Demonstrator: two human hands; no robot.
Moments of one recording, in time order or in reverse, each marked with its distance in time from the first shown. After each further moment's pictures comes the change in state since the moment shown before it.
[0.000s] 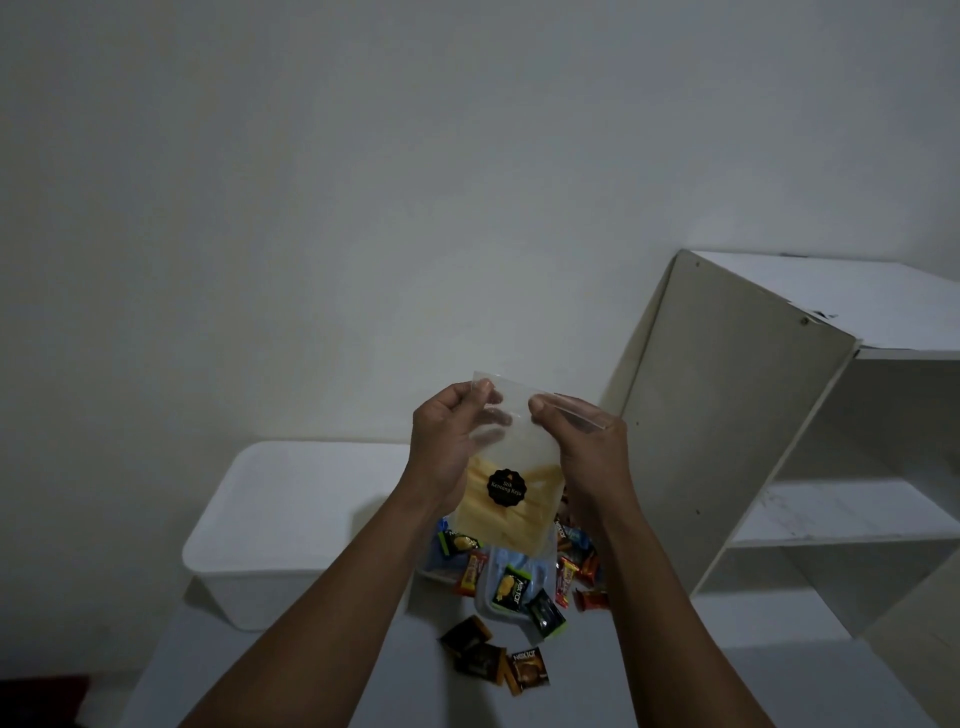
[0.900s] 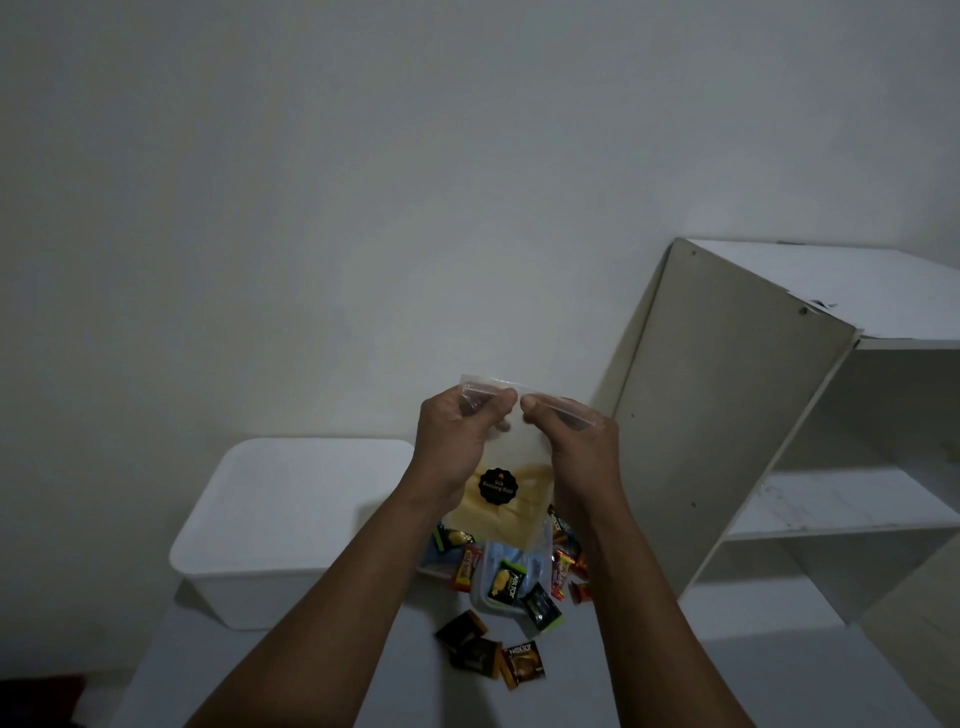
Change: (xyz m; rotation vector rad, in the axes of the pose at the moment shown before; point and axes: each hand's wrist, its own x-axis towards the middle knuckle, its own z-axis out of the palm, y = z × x) left_hand 0.000 -0.004 0.011 0.241 0.005 0.026; right_hand 0.005 0.013 0.002 0.011 0.043 -0.002
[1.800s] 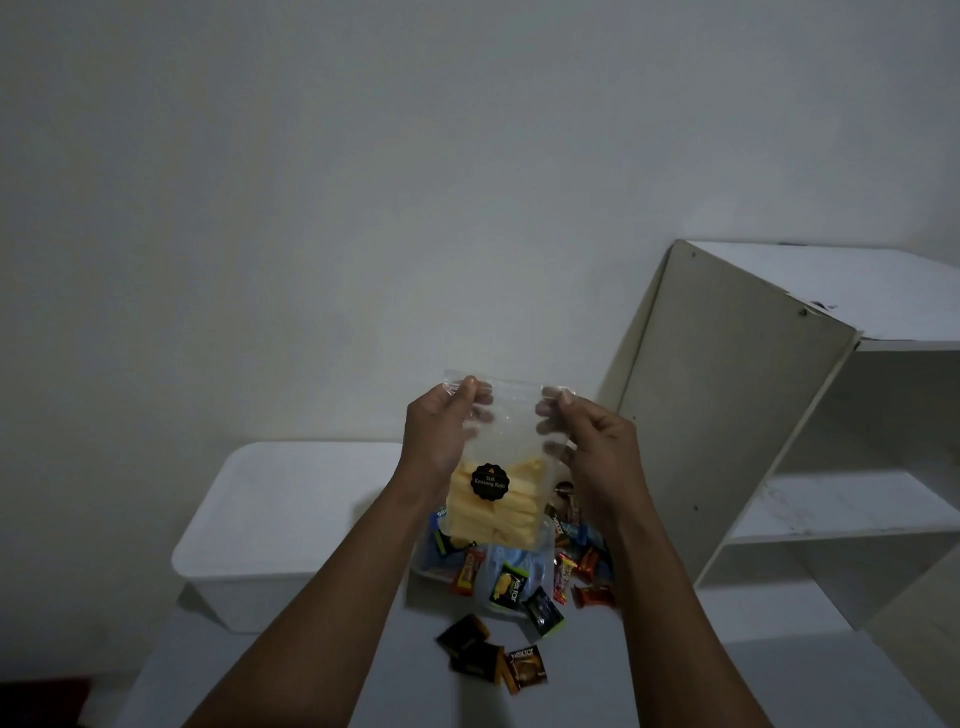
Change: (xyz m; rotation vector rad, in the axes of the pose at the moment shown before) left_hand 0.018 -0.008 -0.009 -0.061 0.109 -0.067; right_hand 0.007 -0.004 -0.021 -0.010 -0.072 0.056
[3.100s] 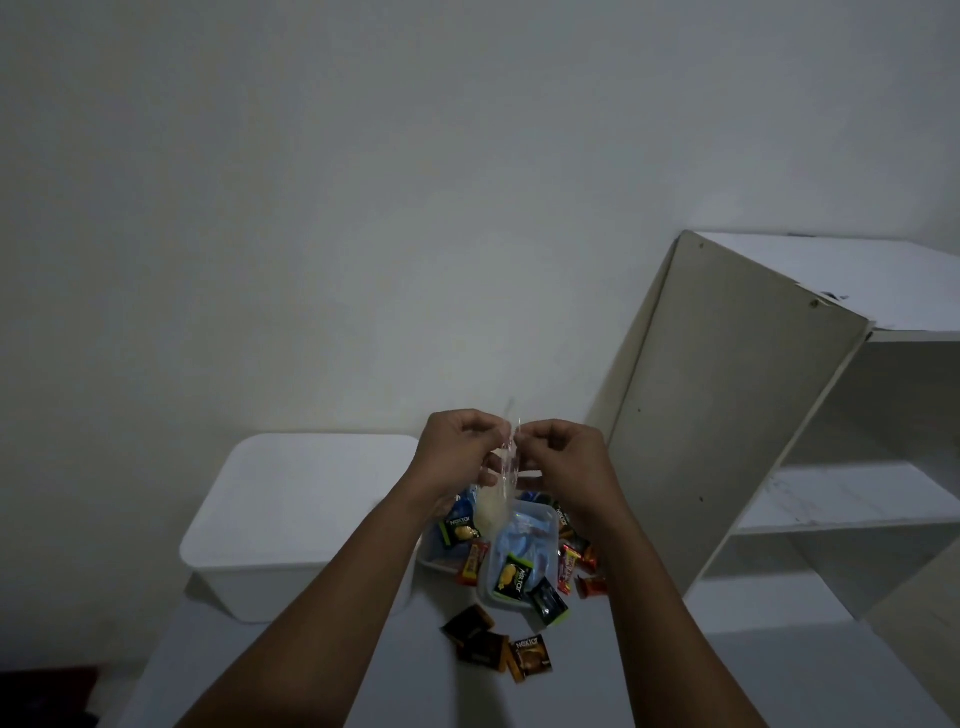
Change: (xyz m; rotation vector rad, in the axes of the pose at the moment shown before) left_hand -0.012 -0.013 -0.011 0.243 -0.176 -0.181; right_hand -0.006 0.027 0.013 -0.189 -0.132 0.129
